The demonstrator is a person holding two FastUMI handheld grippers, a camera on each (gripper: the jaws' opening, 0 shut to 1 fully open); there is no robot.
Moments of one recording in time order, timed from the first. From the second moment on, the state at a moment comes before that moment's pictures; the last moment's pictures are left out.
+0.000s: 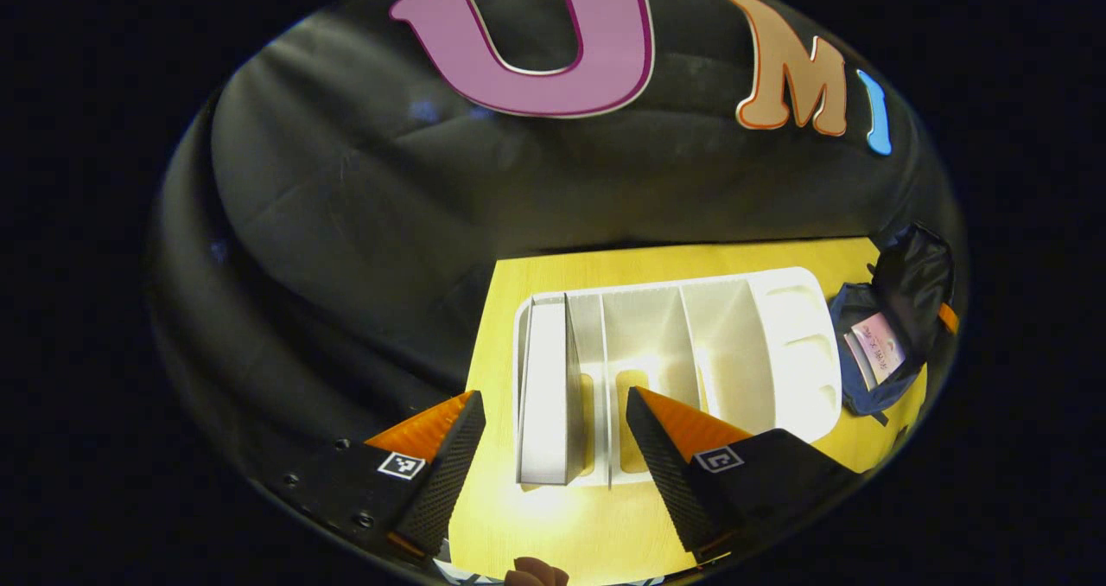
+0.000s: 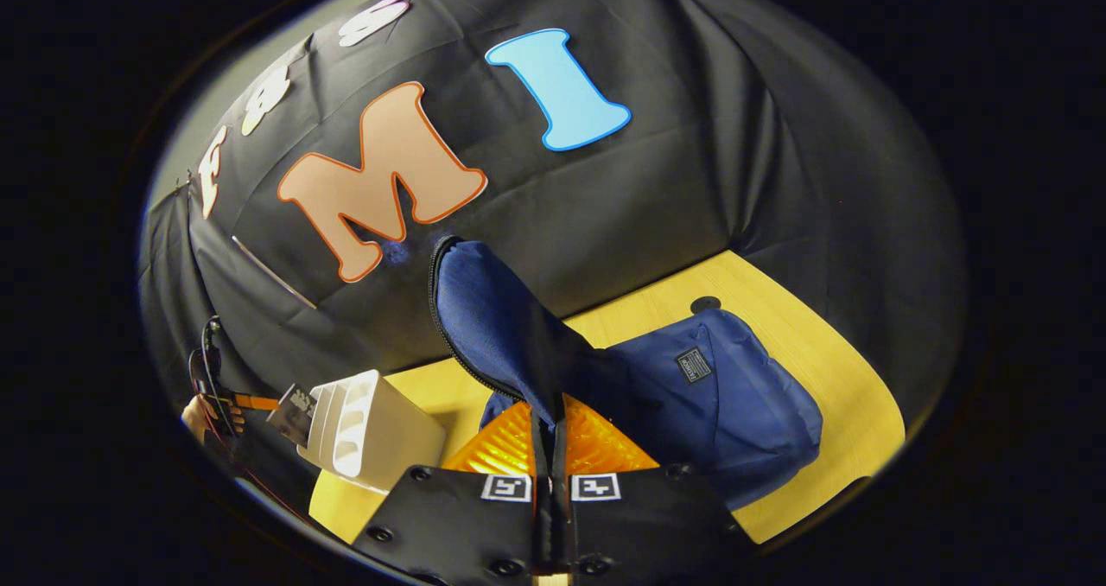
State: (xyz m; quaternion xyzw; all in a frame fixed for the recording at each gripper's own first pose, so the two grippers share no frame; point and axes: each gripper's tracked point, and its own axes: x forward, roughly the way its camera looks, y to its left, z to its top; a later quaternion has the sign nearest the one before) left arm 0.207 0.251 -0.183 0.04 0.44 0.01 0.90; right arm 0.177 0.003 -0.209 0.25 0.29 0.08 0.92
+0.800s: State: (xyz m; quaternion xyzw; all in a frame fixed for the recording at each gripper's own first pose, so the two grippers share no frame) left arm 0.224 0.262 -0.238 0.04 0.56 0.02 0.83; right arm 0.174 -0.003 -0.208 0.25 0.28 0.07 0.92
